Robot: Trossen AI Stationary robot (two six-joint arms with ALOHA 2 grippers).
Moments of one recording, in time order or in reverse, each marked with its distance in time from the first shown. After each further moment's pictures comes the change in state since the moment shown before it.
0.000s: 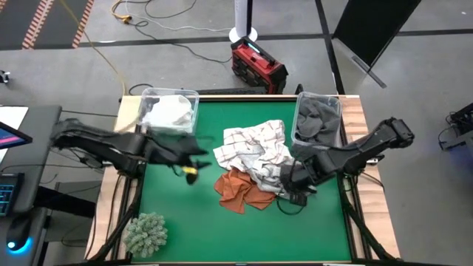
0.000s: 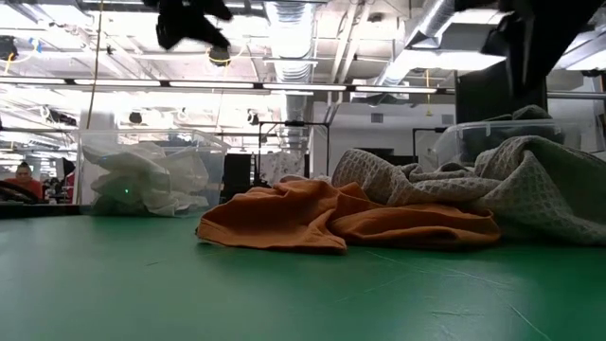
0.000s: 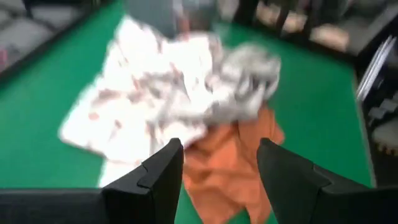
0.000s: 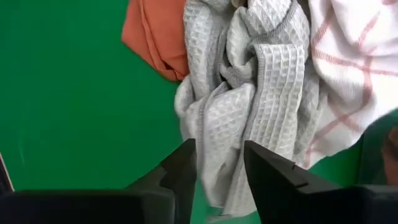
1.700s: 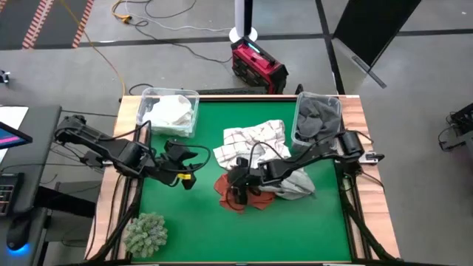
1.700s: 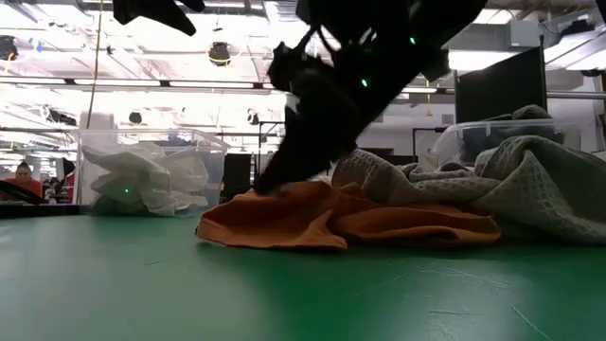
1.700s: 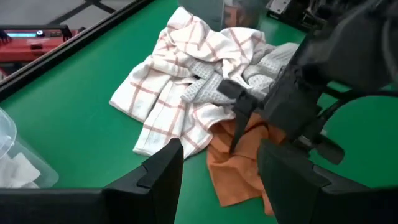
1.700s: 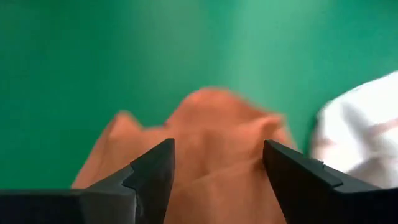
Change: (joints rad) left arm -0.198 0.028 0.115 -0.300 -0.325 -0.310; right arm -0.201 0.559 0.000 1.146 0.041 -0.448
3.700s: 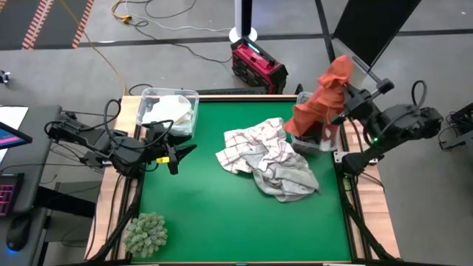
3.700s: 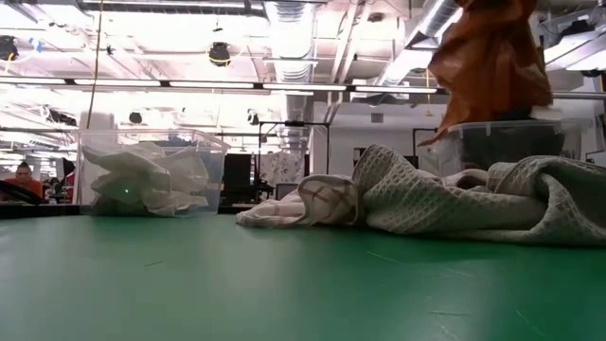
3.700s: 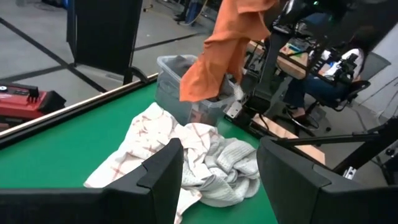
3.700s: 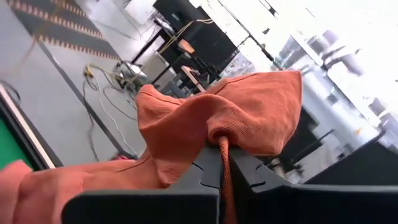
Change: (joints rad) left arm -0.005 -0.201 0.000 0.297 -0.126 0.136; right arm 0.203 -1.190 0.032 -0.532 1.409 -0.897
